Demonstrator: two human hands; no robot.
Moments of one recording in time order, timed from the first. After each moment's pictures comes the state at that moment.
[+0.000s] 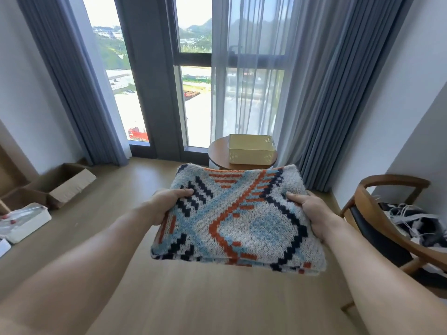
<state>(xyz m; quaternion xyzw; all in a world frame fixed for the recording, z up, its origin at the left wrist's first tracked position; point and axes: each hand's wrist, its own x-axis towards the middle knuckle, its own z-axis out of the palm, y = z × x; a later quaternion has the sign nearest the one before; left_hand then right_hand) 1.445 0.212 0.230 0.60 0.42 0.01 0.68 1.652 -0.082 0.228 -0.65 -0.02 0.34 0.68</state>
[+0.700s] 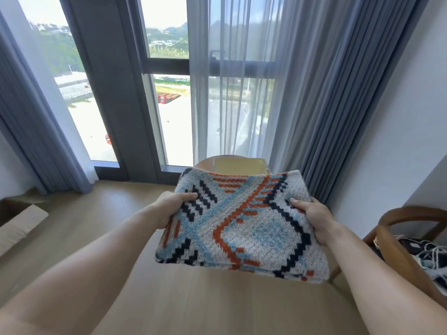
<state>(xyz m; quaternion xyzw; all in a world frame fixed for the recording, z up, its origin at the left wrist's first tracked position) 1.746 0.400 0.234 0.64 0.39 0.02 0.66 1.922 0.096 0.219 -0.67 0.01 0.29 0.69</state>
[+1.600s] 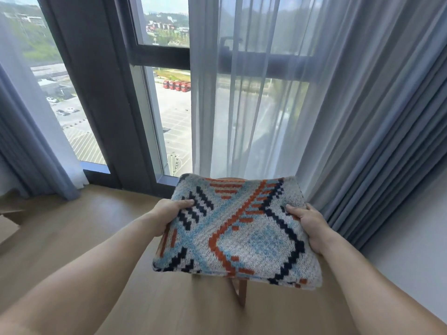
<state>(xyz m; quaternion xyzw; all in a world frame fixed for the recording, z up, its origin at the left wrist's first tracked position) 2.086 0.598 0.175 0.60 0.45 0.04 0.66 2.285 0.317 0.180 -0.68 0.01 0.34 0.65</state>
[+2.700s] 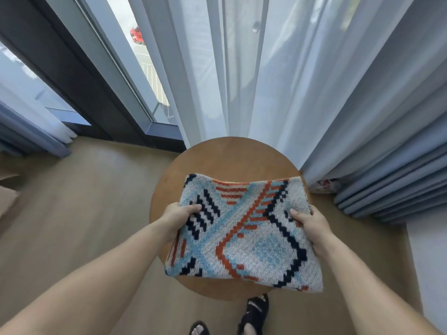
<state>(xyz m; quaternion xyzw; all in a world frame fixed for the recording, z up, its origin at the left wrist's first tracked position) 2.334 0.673 -0.009 0.52 0.58 -0.09 0.61 2.537 0.408 -0.038 -0.71 0.12 0.44 0.54</state>
